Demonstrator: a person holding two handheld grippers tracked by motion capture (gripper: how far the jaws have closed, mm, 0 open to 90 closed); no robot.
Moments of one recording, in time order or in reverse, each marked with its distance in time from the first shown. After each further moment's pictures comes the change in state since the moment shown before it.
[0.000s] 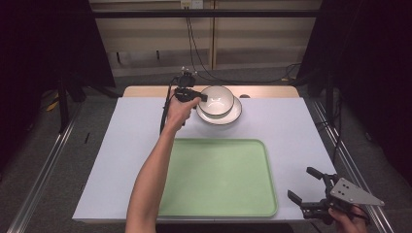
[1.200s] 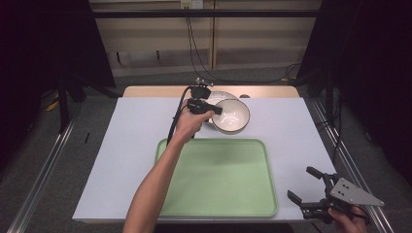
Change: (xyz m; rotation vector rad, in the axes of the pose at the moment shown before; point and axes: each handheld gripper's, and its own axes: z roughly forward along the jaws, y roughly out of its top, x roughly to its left) left arm -0.054 -0.025 0.002 0.049 -0.109 0.105; right arm 0.001 0.000 0.001 -0.015 0.005 -0.004
